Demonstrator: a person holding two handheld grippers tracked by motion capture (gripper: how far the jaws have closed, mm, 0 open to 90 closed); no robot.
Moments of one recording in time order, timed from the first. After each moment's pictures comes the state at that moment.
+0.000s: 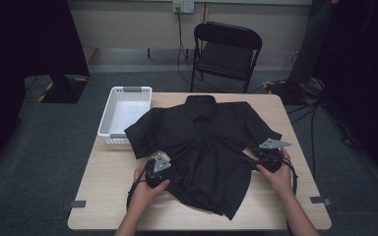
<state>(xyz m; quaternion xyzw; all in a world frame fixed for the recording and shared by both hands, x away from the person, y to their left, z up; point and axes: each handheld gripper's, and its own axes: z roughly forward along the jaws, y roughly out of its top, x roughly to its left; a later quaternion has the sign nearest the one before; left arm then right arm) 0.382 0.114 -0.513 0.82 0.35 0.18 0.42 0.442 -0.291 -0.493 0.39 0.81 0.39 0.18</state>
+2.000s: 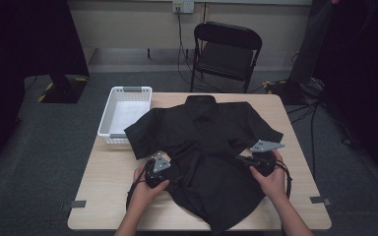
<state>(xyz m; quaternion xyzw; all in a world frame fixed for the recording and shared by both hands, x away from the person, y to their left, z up) 0.382 0.115 -0.513 0.82 0.34 0.18 0.42 0.401 -0.251 -0.451 0.35 0.83 0.40 0.16</state>
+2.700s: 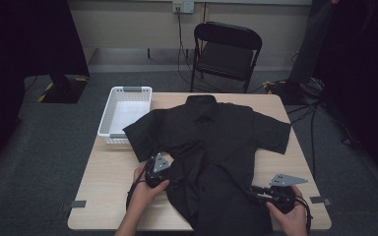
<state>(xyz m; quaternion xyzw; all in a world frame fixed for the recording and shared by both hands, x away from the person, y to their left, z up) 0.382 0.115 -0.513 0.82 0.34 0.18 0.42 0.313 -0.289 -0.477 0.40 0.81 0.42 0.11</state>
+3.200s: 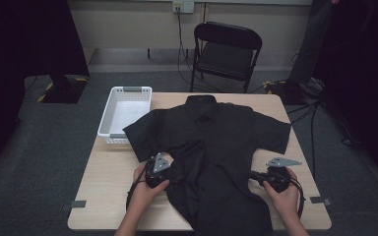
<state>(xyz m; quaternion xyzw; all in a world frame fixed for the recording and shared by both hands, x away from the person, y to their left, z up) 0.382 0.115 -0.513 0.82 0.34 0.18 0.42 0.365 -0.291 -0.482 0.44 0.79 0.40 0.13</state>
